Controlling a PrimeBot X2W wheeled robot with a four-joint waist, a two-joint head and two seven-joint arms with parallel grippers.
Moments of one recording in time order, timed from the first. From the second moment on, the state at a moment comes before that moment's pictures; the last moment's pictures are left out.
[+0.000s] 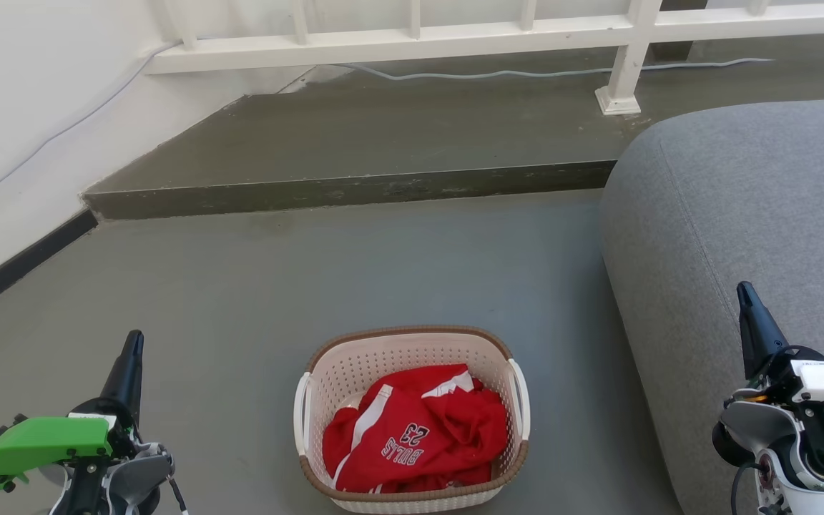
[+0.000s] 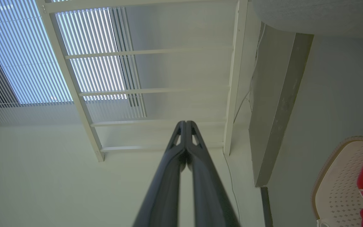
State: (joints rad) left arm -0.09 0.04 0.09 0.28 -1.60 -0.12 0.11; right arm -0.07 -0.04 -0.13 0.28 1.61 0.12 0.10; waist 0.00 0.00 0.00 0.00
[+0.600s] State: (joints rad) left arm -0.09 0.03 0.09 0.30 -1.60 -0.12 0.11; right arm -0.06 -0.03 -0.13 0.30 1.61 0.12 0.10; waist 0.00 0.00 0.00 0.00
